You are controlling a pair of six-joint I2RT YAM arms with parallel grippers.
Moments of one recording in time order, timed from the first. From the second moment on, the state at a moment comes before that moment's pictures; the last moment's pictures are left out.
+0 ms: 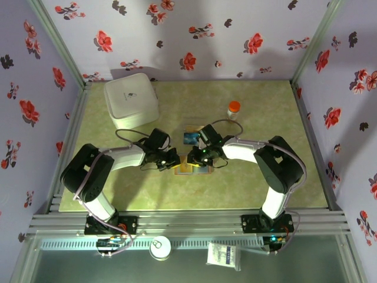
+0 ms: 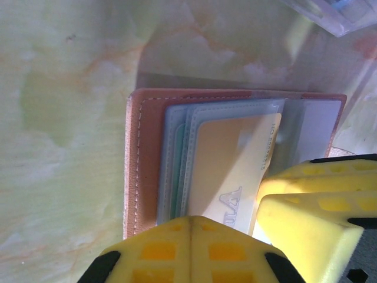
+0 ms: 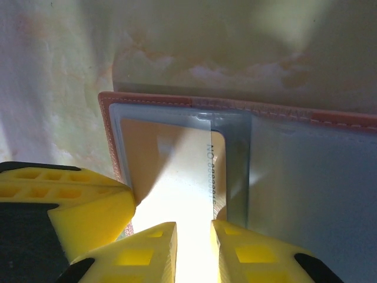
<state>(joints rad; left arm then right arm) -0.64 1.66 0.79 -0.15 0.43 -0.88 0.69 1.77 0.95 -0.25 -0.47 0.82</state>
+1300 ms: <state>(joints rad) -0.64 1.61 0.81 -0.22 0.42 -0.87 0.68 1.55 0.96 -0.38 -0.39 0.79</state>
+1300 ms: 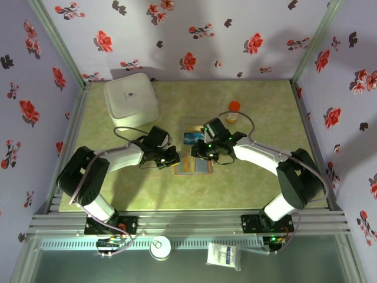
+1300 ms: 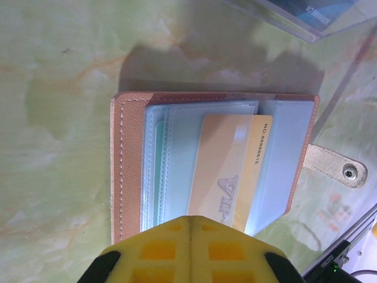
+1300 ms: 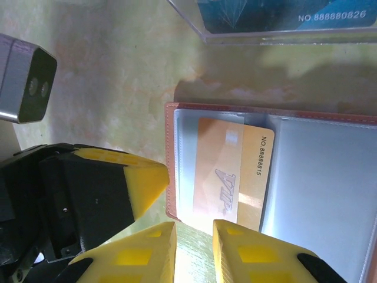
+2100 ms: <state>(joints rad) -0.64 1.53 0.81 -0.26 0.39 -0.87 0.65 1.46 0.91 -0.41 -0.36 0.78</state>
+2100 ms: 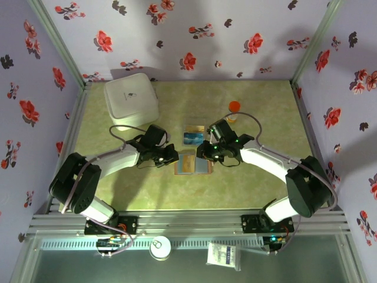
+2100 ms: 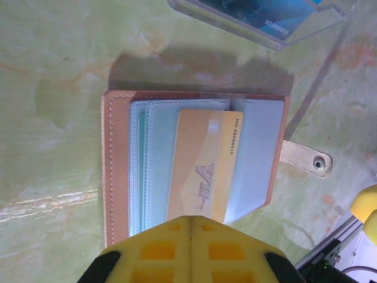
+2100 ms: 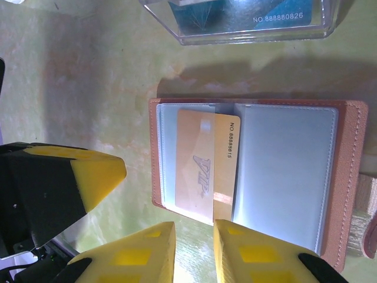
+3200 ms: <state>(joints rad) -0.64 1.65 0.86 -0.23 0.41 -0.85 0.65 1.66 0.91 -0.31 -0.48 0.81</state>
